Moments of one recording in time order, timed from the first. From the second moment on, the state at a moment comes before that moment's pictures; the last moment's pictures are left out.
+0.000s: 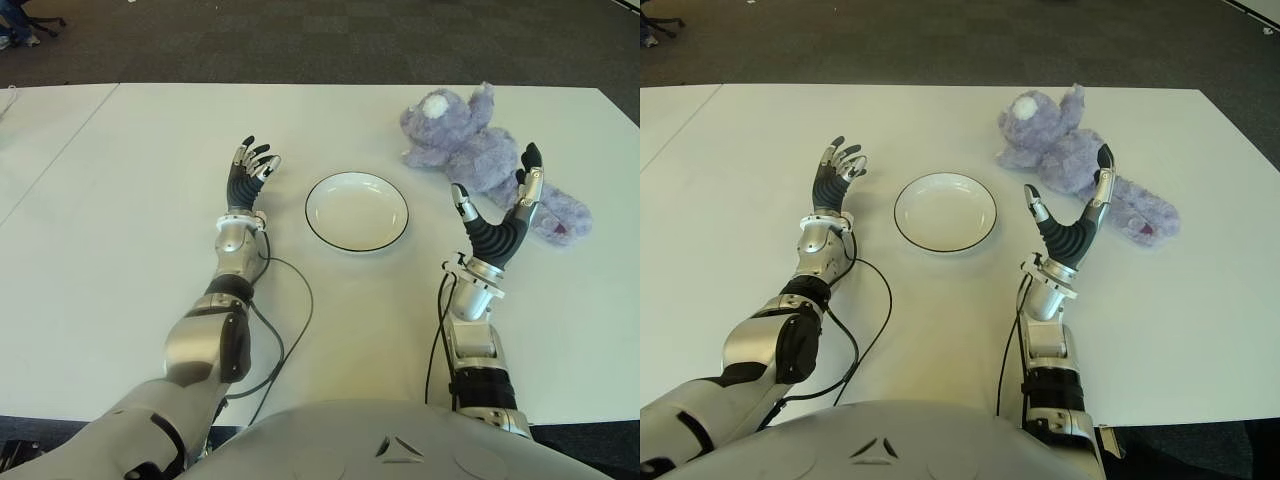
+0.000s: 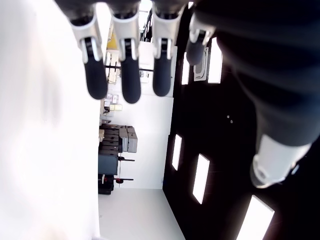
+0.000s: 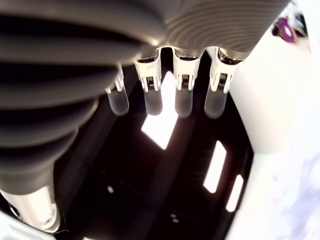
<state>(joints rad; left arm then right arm) -0.55 0.03 0.30 1.14 -0.06 -0.63 -0.08 0.05 -0.02 -0.14 0.05 -0.54 -0.51 -0.66</state>
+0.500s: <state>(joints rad) -0.55 0.04 0.30 1.15 -0.06 -0.63 -0.08 0.01 -0.12 -0.18 -0.06 -0.73 -0.22 -0.64</state>
